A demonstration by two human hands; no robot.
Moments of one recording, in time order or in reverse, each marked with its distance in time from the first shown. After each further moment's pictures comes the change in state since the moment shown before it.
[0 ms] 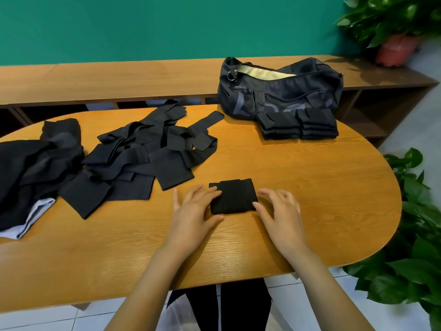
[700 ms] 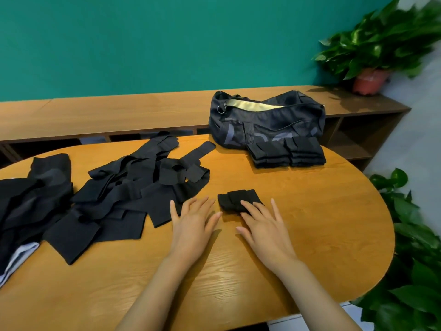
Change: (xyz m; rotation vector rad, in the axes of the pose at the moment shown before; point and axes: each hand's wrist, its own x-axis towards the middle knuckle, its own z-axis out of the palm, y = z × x) left_hand 0.057 0.000 0.007 0.108 0.095 -0.019; right_hand 0.046 -0.004 0.009 -0.606 -0.206 -0.211
